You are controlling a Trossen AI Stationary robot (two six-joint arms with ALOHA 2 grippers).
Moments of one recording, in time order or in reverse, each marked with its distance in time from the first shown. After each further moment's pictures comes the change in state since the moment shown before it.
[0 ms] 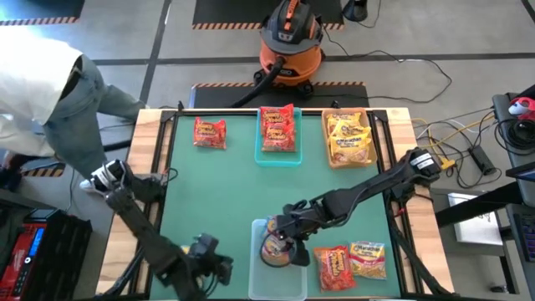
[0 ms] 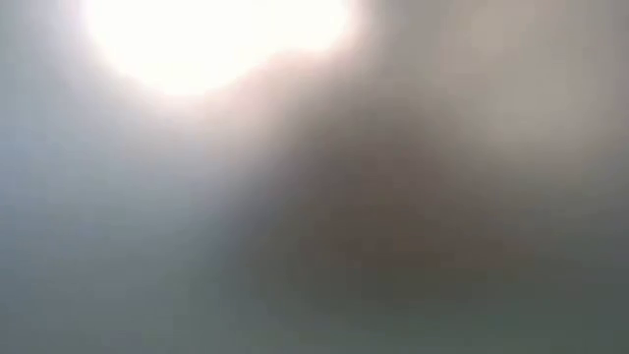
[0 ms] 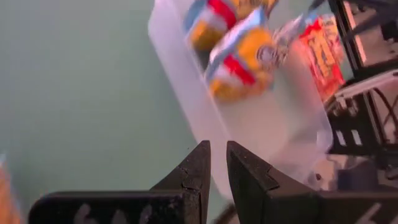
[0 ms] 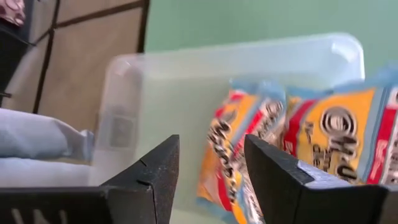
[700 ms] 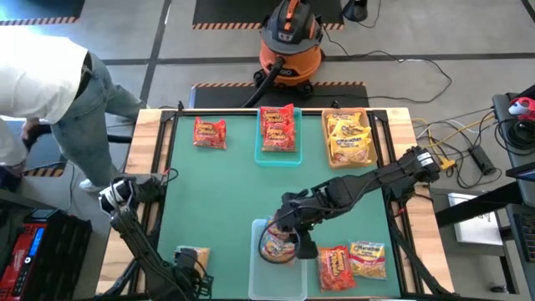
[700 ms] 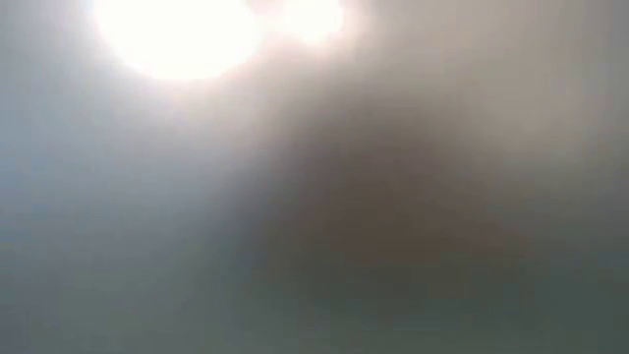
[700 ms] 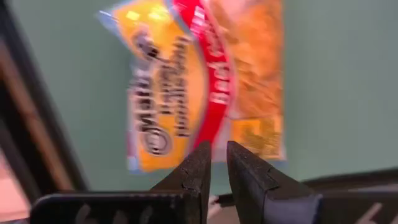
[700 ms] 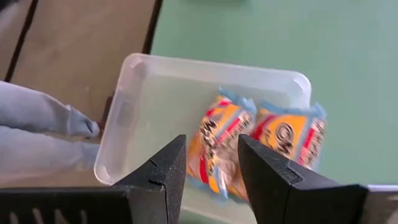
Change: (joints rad) left arm -0.087 0.199 0.248 -0.536 0.711 -0.312; right arm -0.027 -0.001 0.315 -0.382 -0.001 -0.214
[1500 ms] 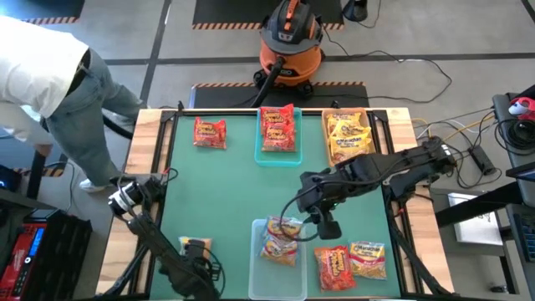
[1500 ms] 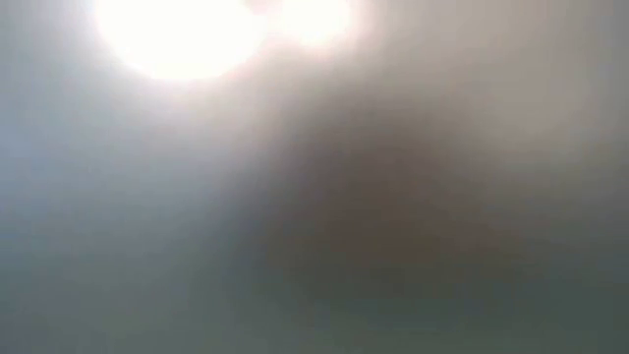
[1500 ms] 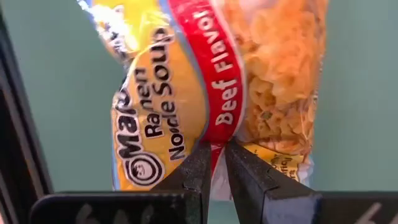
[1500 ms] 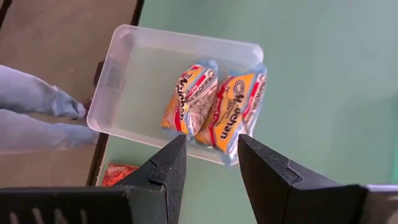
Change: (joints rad) left arm 0.098 0.076 -0.089 0.029 0.043 0.014; right arm -0.057 -0.168 0.019 -0.254 0.006 -0.108
